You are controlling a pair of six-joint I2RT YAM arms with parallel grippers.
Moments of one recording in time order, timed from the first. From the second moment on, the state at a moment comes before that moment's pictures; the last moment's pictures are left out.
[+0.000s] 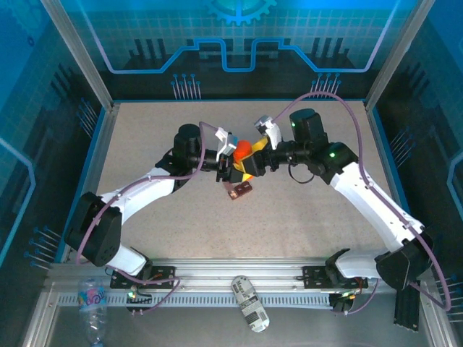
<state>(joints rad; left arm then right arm) -0.49 1.50 0.98 0.33 1.08 -0.01 0.53 1.30 1.33 -0.61 -0.61 0.03</state>
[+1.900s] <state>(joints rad) -0.42 1.29 0.78 0.39 0.46 -0.18 0.41 1.49 0.55 0.54 0.35 0.33</state>
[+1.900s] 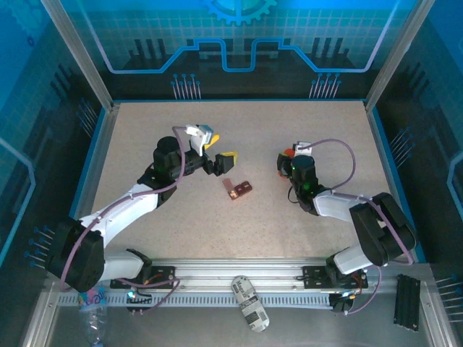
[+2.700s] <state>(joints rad) -0.42 1.23 0.77 0.41 0.41 -0.23 0.38 1.37 0.69 0.31 0.19 0.36</state>
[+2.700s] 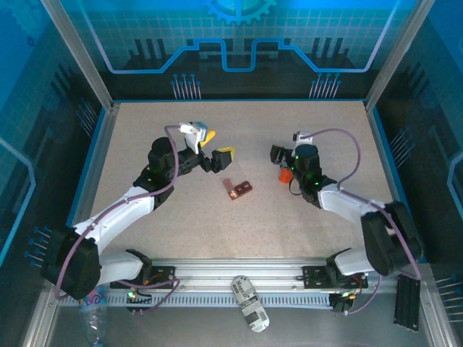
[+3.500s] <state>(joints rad) -0.34 1.38 0.85 0.21 0.28 -0.30 0.56 1.64 1.22 -0.48 -0.29 0.23</state>
